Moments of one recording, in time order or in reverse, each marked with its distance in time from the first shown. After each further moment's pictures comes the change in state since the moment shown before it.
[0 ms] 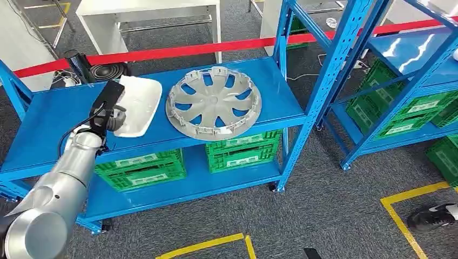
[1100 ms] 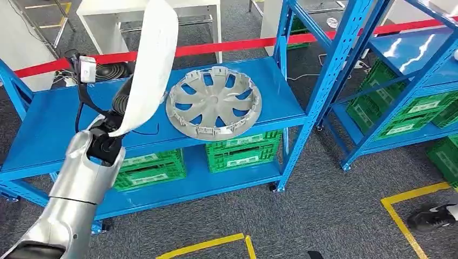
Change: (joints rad) left arm 0.255 0.014 -0.557 -0.796 1.393 -0.436 0.000; right arm 0.013 0.000 -0.068 0.000 -0.004 -0.002 0.006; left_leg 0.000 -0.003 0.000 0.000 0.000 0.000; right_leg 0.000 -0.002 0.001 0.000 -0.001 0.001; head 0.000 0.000
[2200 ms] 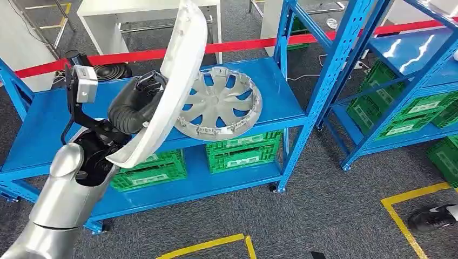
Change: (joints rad) left arm 0.064 0.138 -0.206 -0.359 -0.082 0.155 0.040; right arm -0.001 0.008 -0.032 0.000 -0.003 -0.010 -0.006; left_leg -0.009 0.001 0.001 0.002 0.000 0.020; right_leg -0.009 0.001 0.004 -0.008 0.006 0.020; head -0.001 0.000
